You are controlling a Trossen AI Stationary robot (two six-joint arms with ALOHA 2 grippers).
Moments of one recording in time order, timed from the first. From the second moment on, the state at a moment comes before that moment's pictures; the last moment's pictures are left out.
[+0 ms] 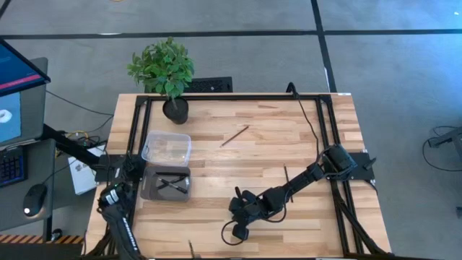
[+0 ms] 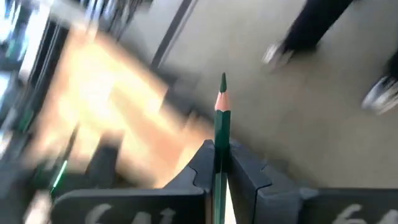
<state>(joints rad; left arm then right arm) -1.03 2.29 2.32 -1.19 -0.54 0.08 0.50 2.11 1.30 -0.12 0.12 0.76</state>
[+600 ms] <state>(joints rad) -0.79 1.79 1.93 -1.56 -0.56 -0.31 0.43 2.11 1.30 -0.13 0.12 0.62</state>
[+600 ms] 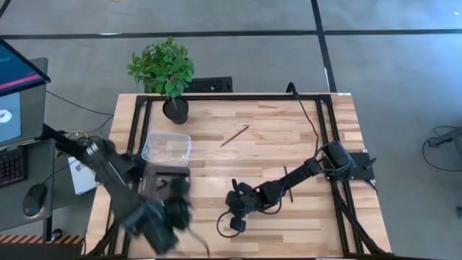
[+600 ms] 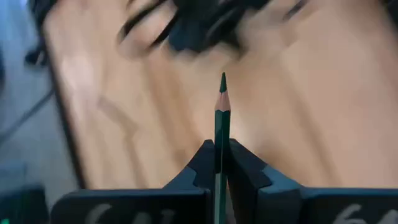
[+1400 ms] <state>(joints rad) 0.05 1.12 0.97 -1.07 -0.24 0.03 0.31 2.11 1.30 -0.13 0.11 0.46</state>
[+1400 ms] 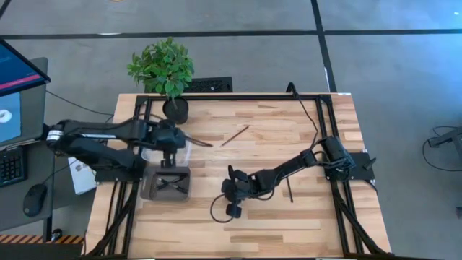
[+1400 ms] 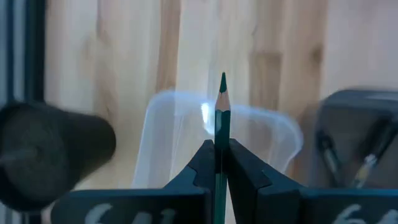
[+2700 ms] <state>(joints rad) 0.31 1.54 0.88 -0.99 -0.06 0.17 0.29 2.11 1.30 -0.21 0.07 0.34</state>
